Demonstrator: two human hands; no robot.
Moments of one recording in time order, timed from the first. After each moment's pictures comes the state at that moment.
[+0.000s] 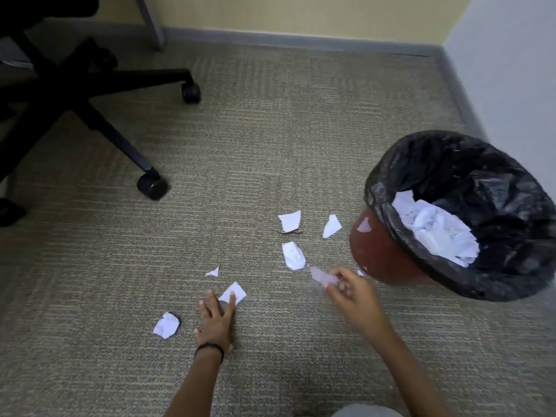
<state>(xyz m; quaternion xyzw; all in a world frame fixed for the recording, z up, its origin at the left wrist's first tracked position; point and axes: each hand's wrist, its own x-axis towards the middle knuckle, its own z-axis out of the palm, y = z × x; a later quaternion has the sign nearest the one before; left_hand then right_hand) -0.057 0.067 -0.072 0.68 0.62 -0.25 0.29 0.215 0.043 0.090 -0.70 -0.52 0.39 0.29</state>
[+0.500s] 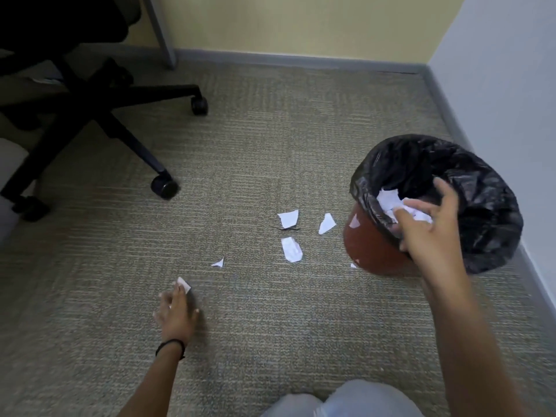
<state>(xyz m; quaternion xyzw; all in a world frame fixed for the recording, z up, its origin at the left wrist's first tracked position) -0.138 0.059 -0.058 0.58 0.76 -0.01 0.30 0.244 0.041 0.243 -0.77 -0.31 0.26 0.50</state>
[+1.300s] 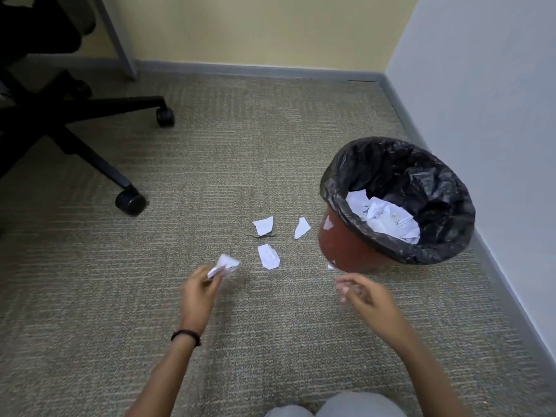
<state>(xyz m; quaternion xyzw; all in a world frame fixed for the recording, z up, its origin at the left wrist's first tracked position) -0.026 0.089 0.057 0.63 0.60 0.32 0.39 0.251 -0.033 0.153 -0.75 -0.44 0.42 0.26</state>
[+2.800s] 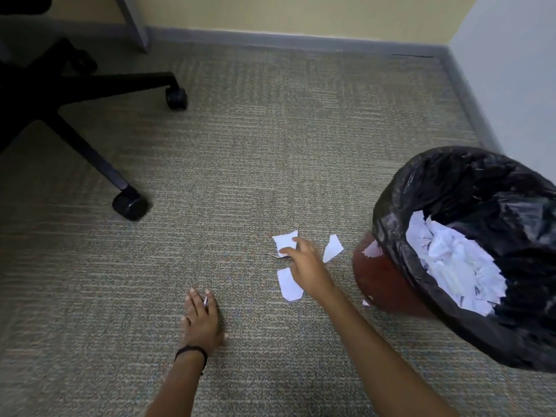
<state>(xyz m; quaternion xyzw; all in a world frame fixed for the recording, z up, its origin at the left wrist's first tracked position) -0.037 0.152 -0.066 0.66 0.64 -0.27 0.28 0.209 0.197 -0.028 -0.69 -0.66 0.28 0.09</state>
